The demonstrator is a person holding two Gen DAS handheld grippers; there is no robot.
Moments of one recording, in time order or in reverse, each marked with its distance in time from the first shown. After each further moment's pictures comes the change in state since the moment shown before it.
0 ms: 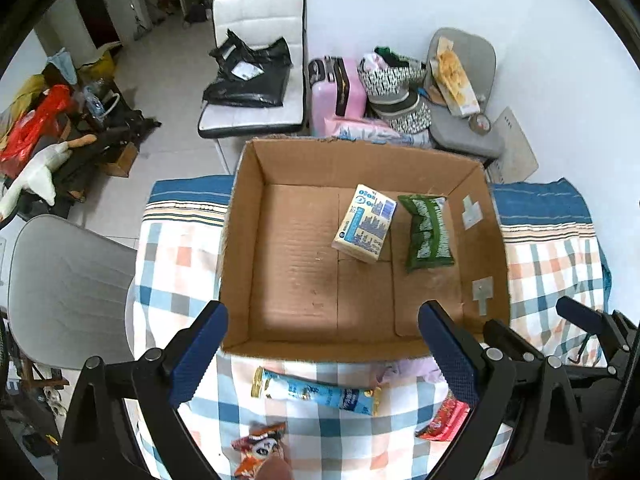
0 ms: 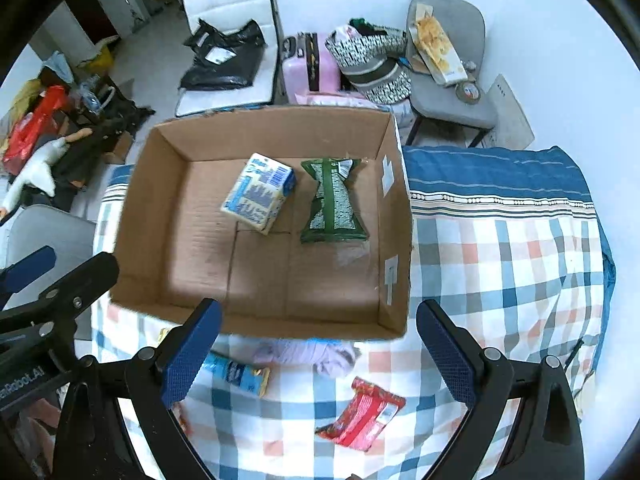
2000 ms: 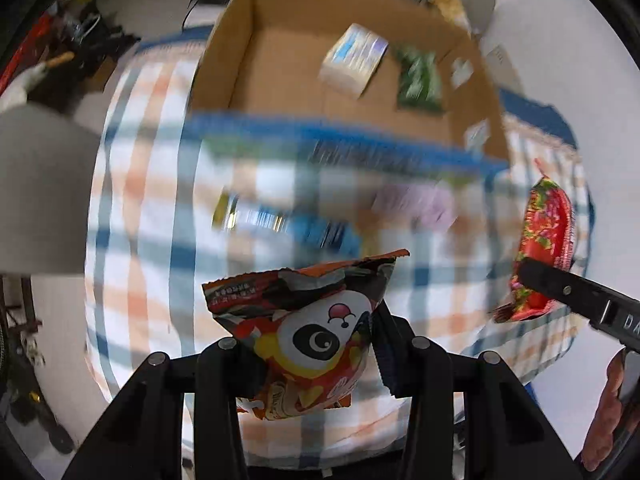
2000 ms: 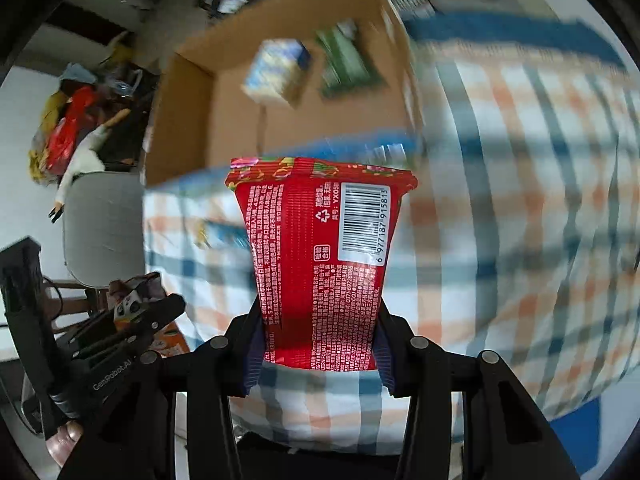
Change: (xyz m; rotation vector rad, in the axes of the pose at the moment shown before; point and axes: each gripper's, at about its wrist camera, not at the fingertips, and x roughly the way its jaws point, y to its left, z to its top) left arm 0.008 0.010 -0.146 -0.052 0.259 -0.119; right arm 0.005 -0.051 -0.107 0.112 0.230 0.275
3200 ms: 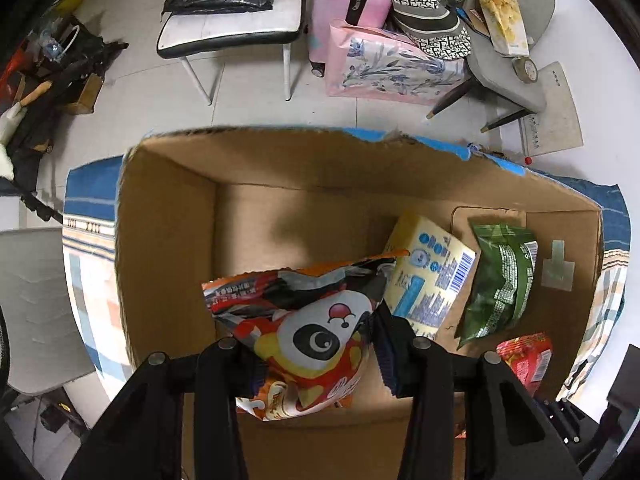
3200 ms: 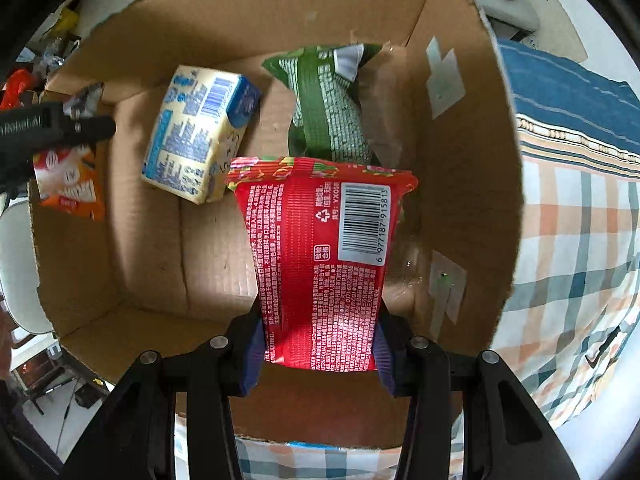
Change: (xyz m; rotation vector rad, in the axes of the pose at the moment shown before) left arm 0.120 0.011 0.303 0.001 0.152 0.099; right arm 0.147 0.001 0.187 0.014 0.200 -0.218
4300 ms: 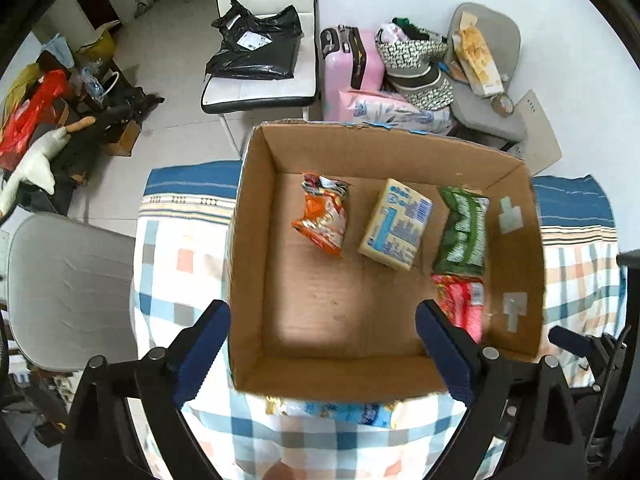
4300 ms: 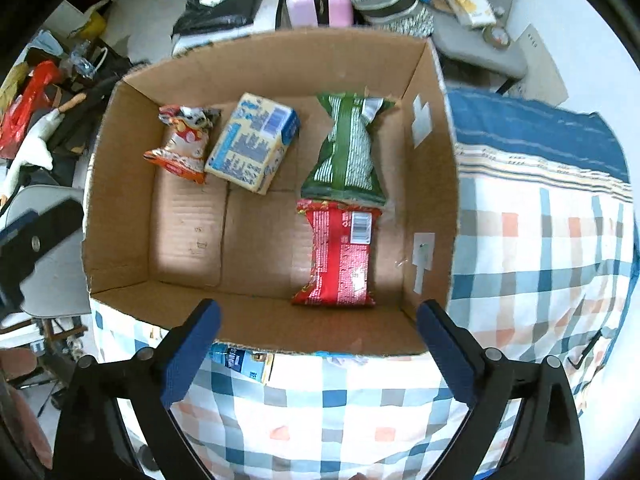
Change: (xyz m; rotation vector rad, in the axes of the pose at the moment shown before) left arm -0.105 0.002 -0.136 0.011 -0.288 0.052; right arm -0.085 0.024 -0.067 -0.068 -0.198 -0.039
